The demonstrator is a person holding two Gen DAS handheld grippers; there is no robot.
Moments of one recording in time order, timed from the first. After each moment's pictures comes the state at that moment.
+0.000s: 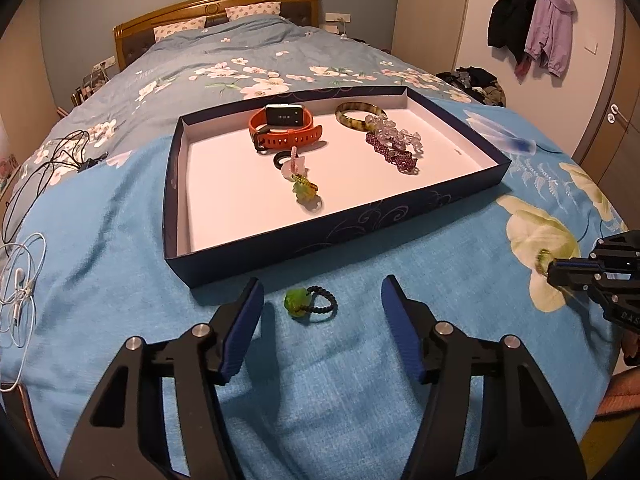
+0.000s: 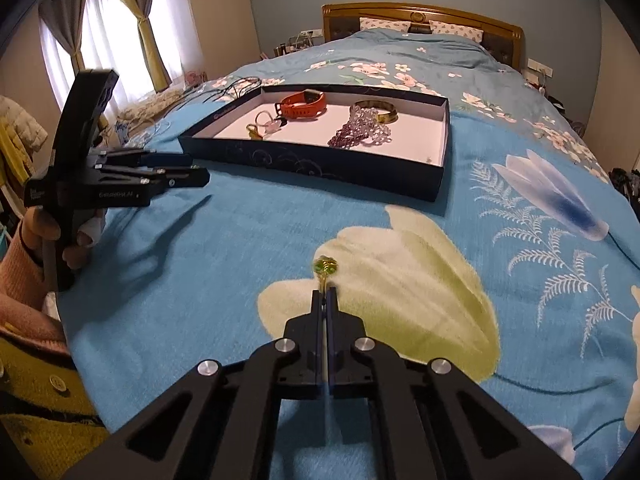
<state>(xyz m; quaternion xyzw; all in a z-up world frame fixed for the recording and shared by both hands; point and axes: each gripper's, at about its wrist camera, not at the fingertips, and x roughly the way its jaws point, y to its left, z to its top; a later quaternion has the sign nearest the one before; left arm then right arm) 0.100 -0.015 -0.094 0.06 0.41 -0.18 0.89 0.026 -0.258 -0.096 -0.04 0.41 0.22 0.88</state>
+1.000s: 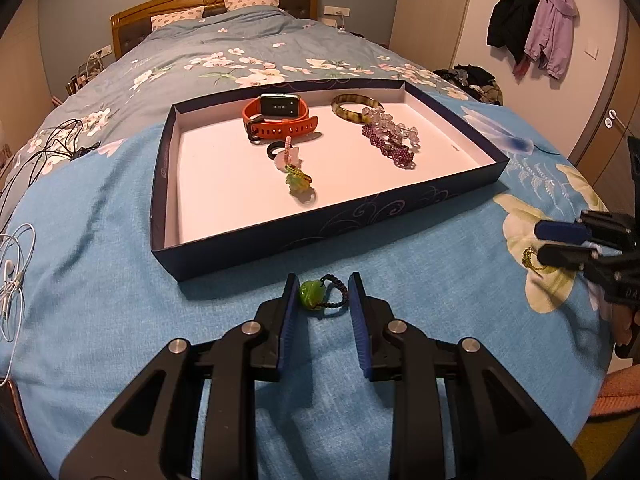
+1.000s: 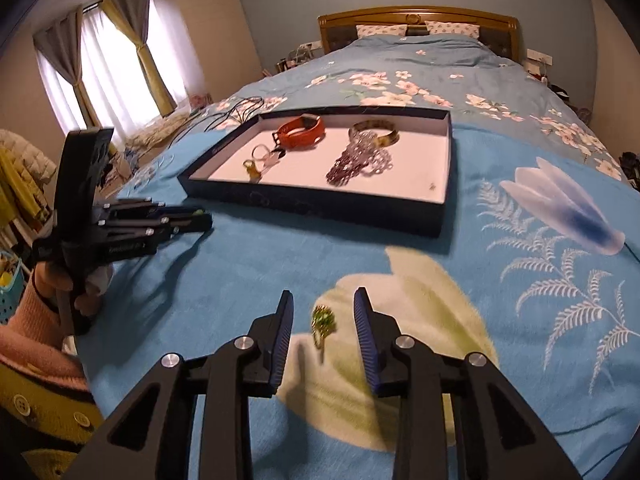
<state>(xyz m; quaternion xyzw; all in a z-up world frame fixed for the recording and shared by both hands) 0.105 -0.019 -0.099 0.05 0.43 -0.19 0.88 0.048 -0.260 -0.086 0.01 0.40 0.24 0.88</state>
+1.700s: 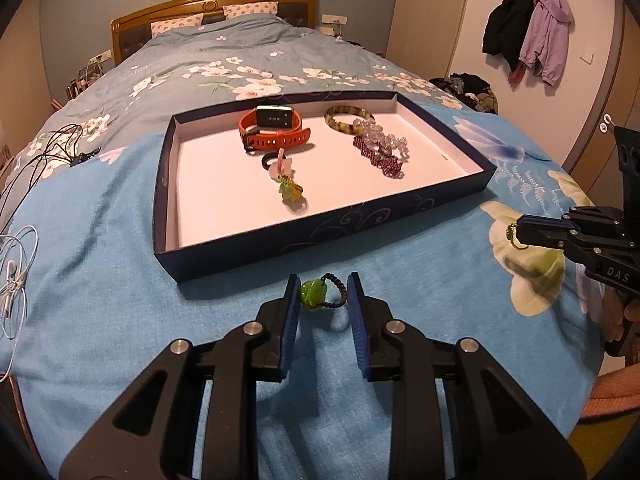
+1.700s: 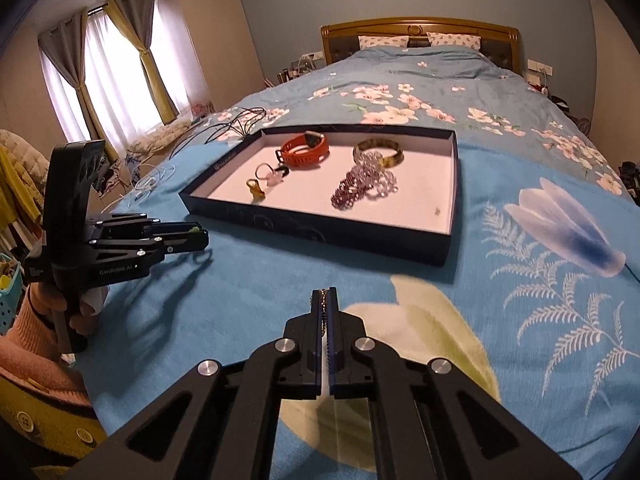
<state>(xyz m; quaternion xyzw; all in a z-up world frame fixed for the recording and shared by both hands) 0.095 -0.017 -0.089 0.04 0.41 -0.19 0.89 0.058 -0.257 -0.075 0.01 0.38 0.24 0.89</state>
